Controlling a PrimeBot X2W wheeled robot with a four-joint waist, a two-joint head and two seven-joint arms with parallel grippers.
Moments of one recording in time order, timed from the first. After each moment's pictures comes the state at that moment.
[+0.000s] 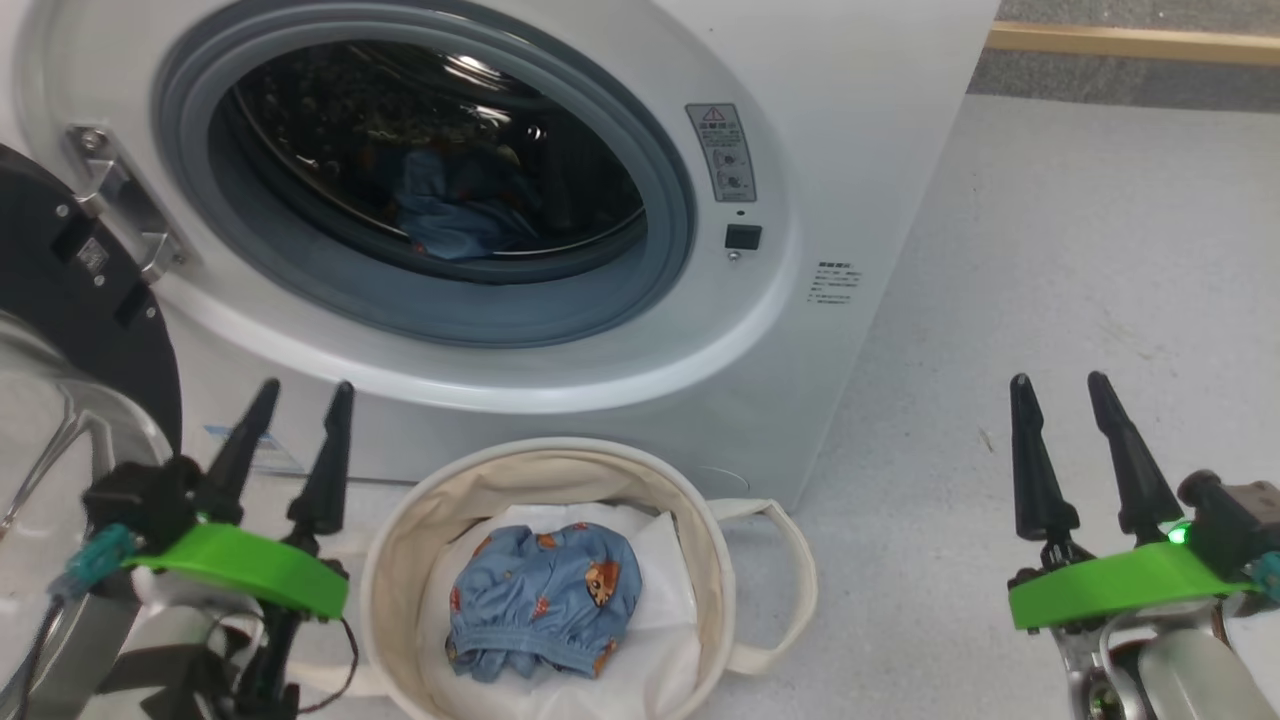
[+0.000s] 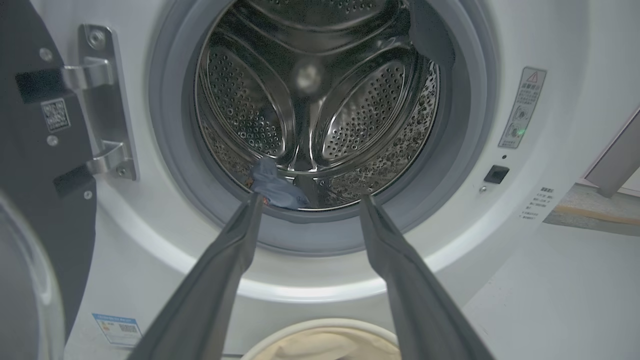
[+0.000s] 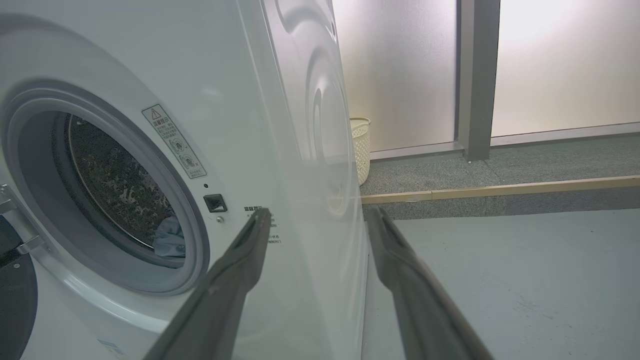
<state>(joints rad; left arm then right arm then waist) -0.38 0.33 -0.27 0.42 -0.57 -0.12 -0.25 -0.13 -0.24 0.16 0.07 0.43 0.13 -0.26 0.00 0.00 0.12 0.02</state>
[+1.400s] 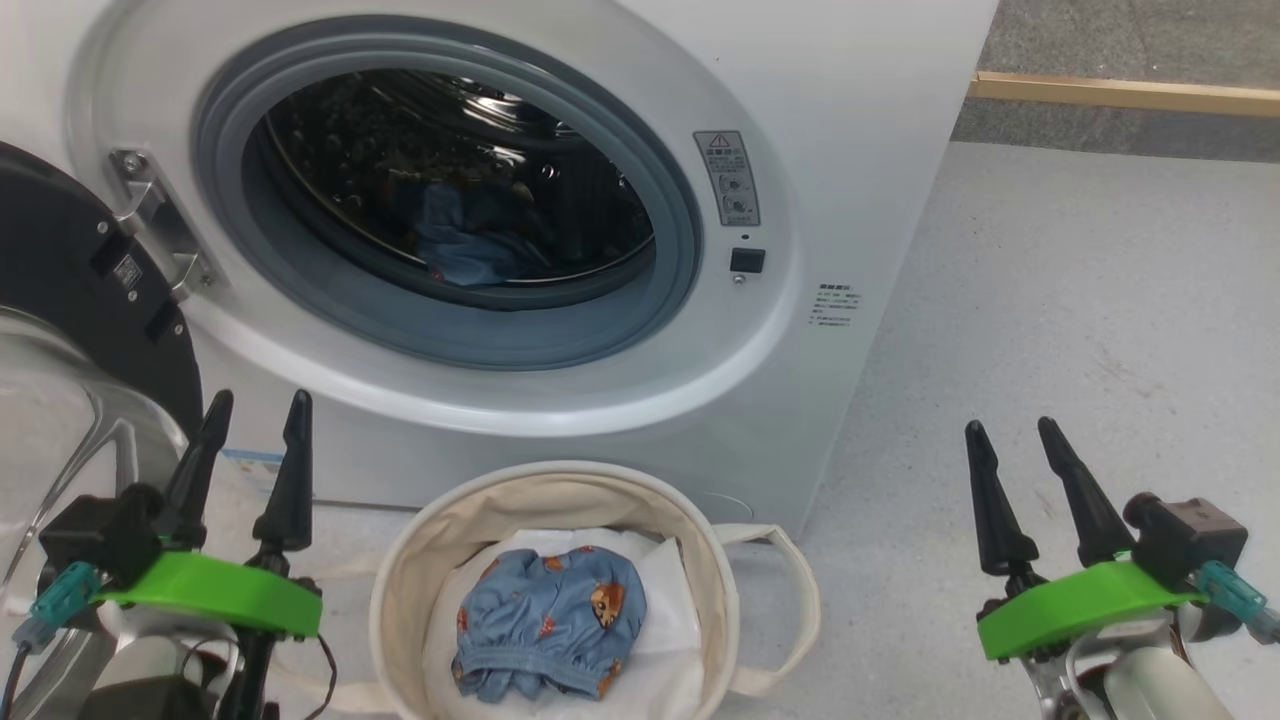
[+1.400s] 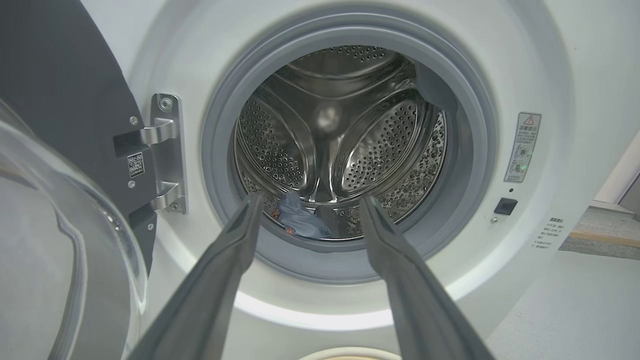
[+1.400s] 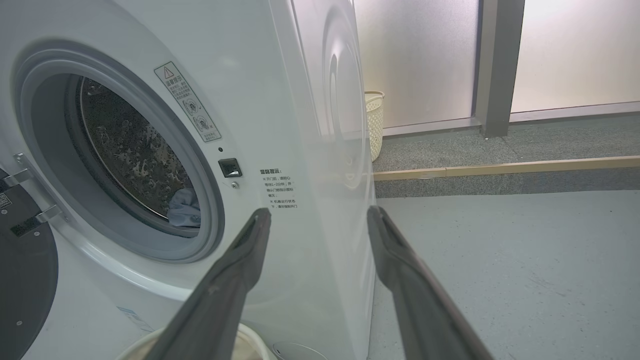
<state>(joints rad) -0.29 0.29 -0.11 0.33 -0.46 -0.12 -0.25 -0.14 -0.25 0.24 0.19 0.47 0.13 -0.26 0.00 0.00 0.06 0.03</state>
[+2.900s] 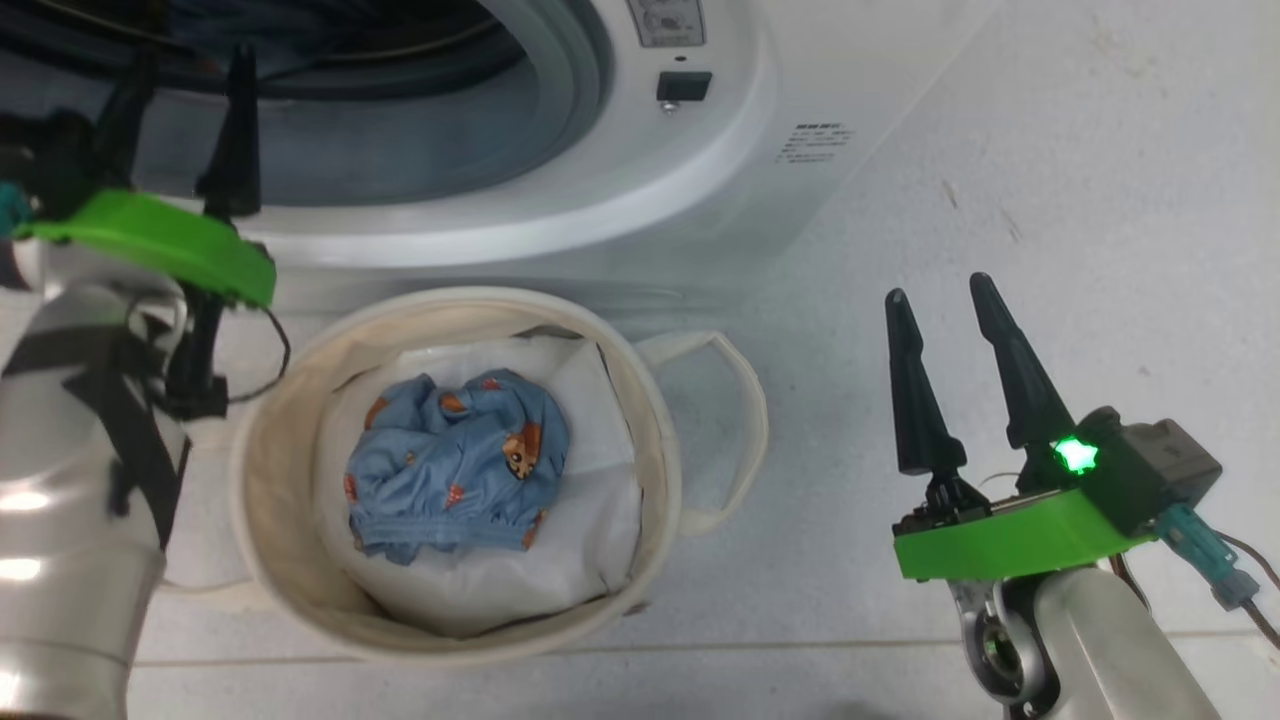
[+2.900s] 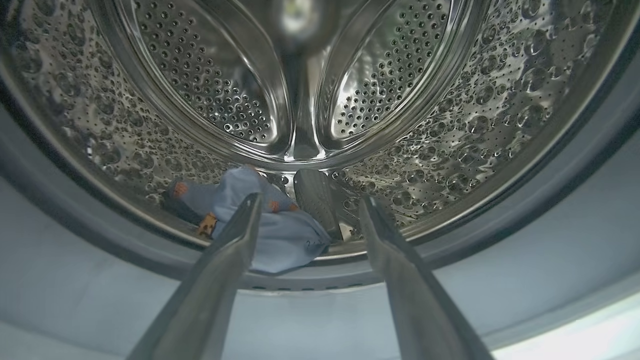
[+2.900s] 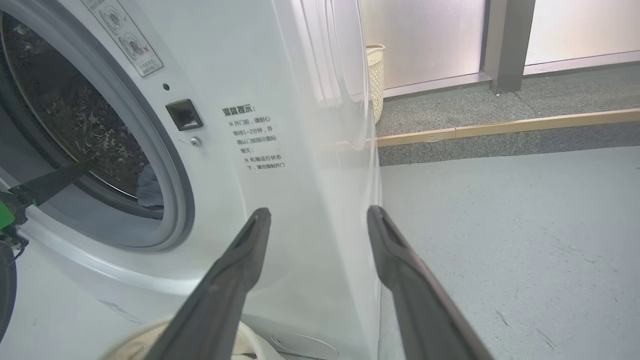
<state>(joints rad) -0.93 0.31 -0.27 0.75 -0.47 -0.12 -0.25 -0.24 -0.13 0.27 -0.04 0.32 0.13 -0.26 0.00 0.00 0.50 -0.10</state>
